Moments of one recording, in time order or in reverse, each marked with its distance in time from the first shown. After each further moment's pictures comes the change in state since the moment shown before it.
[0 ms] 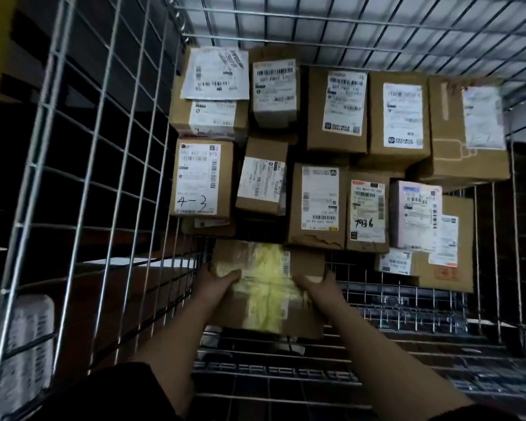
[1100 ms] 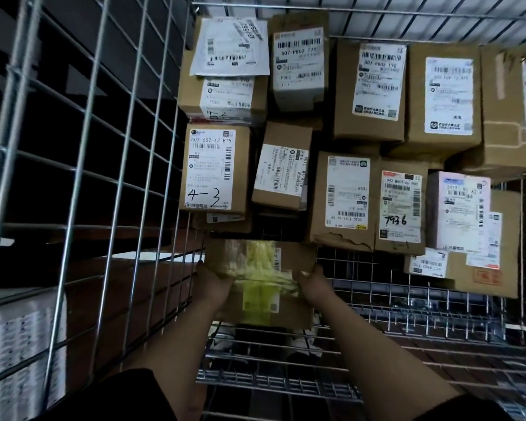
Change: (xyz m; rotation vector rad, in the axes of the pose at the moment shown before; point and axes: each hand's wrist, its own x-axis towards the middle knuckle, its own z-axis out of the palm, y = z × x) left_hand 0.048 -0.027 -0.008 0.342 0.163 0.022; right_hand 0.051 0.000 0.060 -0.272 -0.088 -0.026
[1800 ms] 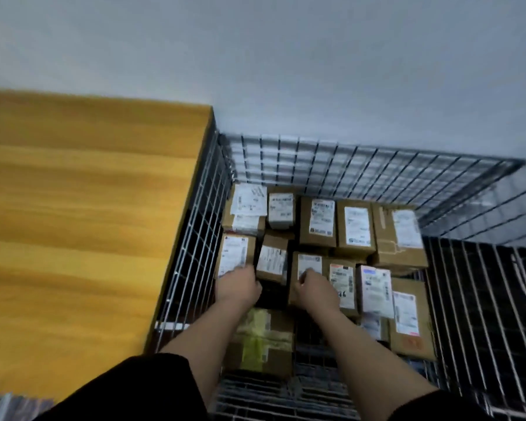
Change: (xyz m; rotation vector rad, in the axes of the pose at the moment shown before) left_hand -0.242 0.152 -0.151 0.744 0.210 0.619; right_hand -0.247 -0.141 -0.111 -0.524 0.412 -0.371
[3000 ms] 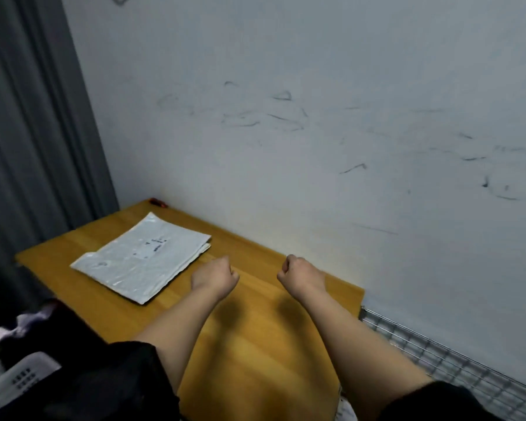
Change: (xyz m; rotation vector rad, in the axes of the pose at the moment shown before) left_hand -0.215 -0.349 -0.324 -0.268 0.658 -0.396; right_hand -0.252 -0.464 -0.135 -0.191 0.366 -0.749
